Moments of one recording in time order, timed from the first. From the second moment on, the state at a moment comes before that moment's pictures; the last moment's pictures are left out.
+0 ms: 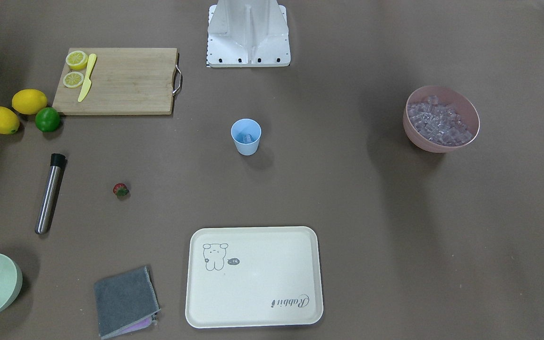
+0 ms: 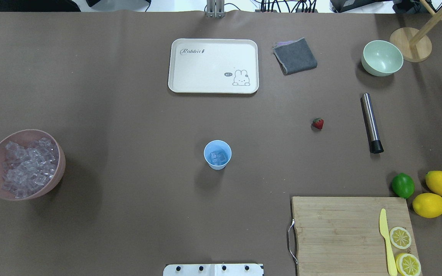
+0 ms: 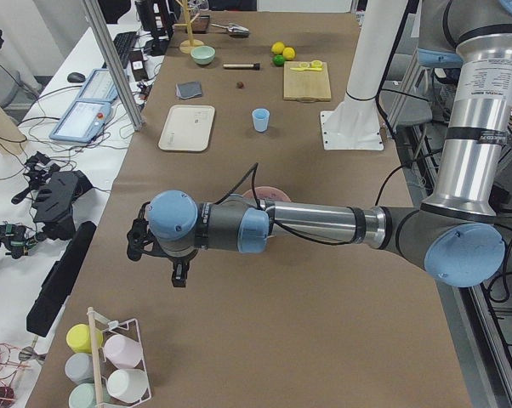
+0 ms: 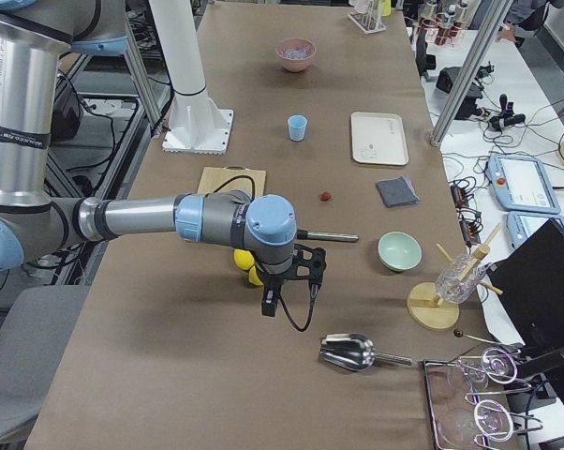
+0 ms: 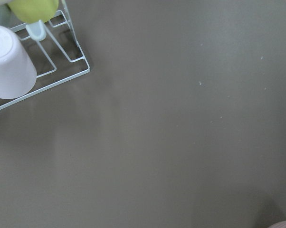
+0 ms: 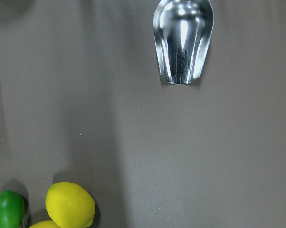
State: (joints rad) left arm -1.71 -1.71 -1.54 -1.60 -2.57 -0.08; right arm 1.68 -1.79 1.92 -1.79 2.37 -0.02
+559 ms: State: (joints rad) left arm -1.70 -1.70 -1.57 -1.60 -2.59 -0.29; right arm 1.68 -1.80 1.92 -1.79 2.37 -0.02
